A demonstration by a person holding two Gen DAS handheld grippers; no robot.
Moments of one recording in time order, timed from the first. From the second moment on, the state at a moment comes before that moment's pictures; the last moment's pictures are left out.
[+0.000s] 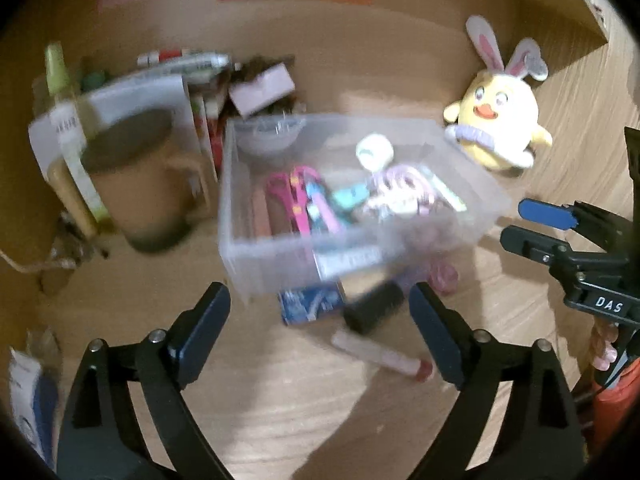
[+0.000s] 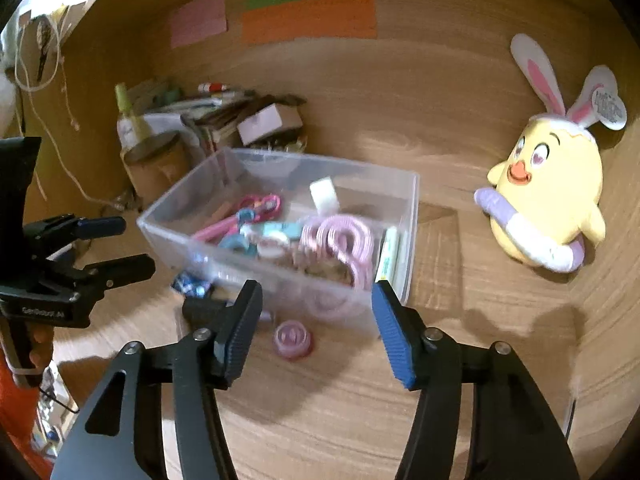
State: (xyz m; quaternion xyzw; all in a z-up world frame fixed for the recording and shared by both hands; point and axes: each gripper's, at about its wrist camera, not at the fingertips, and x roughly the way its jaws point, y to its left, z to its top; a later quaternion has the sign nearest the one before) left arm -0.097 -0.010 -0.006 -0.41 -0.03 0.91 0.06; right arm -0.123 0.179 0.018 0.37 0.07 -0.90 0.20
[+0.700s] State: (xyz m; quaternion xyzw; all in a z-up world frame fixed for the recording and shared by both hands) left arm -0.073 0.011 -0.056 -0.46 -0.03 0.89 0.03; right arm -0.144 0.146 -0.054 0.44 0.11 -0.86 0.23
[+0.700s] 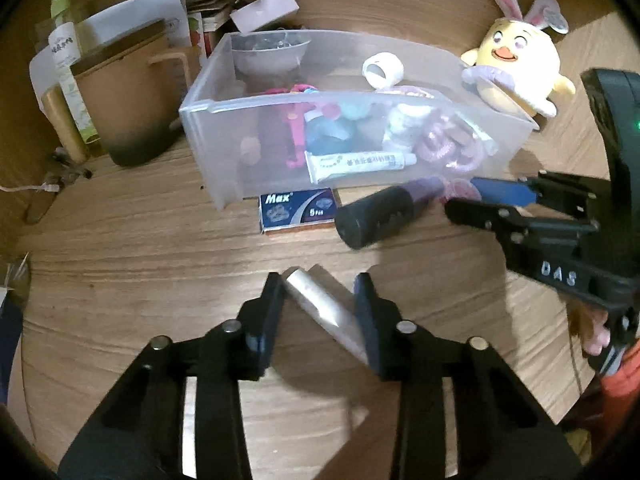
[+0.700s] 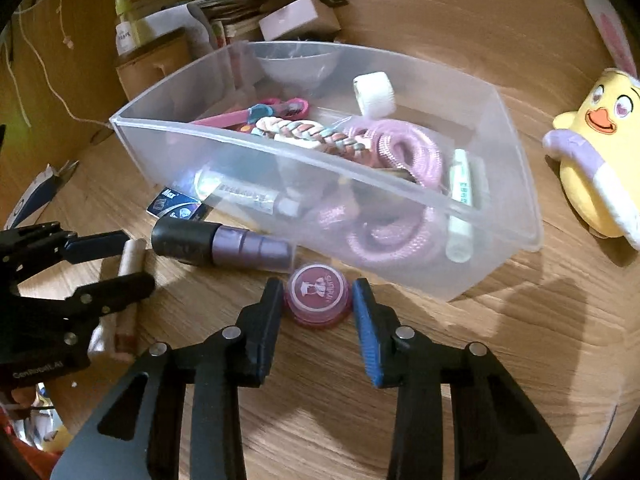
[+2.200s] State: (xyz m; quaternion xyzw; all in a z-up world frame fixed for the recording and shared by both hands) left arm -0.128 -0.037 0.054 -0.33 -0.06 0.94 0.04; right arm -0.150 0.171 0.051 0.30 0.03 -0.94 0.17
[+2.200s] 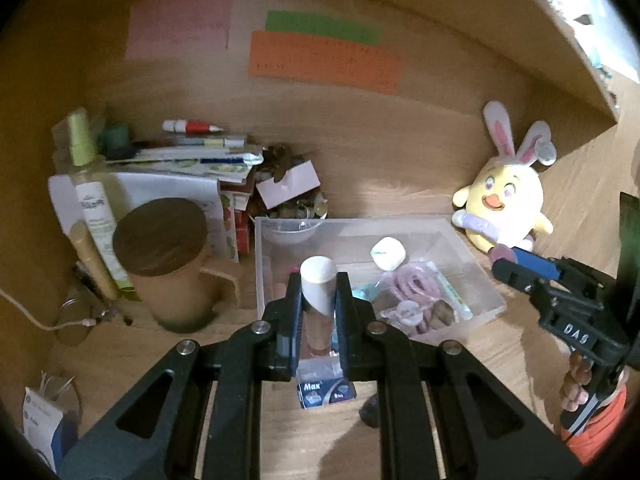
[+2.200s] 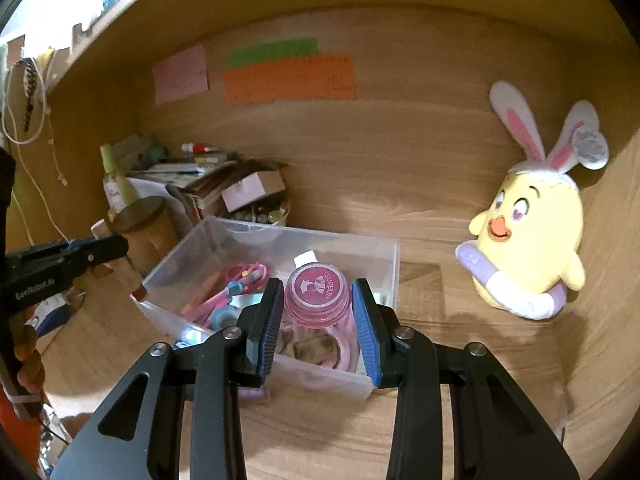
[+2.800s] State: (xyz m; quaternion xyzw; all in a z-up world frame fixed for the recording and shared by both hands) left arm -0.161 -0.038 0.025 -0.39 -0.08 0.92 0.06; right arm -0.181 0.160 0.010 0.37 0.05 -0.91 0.18
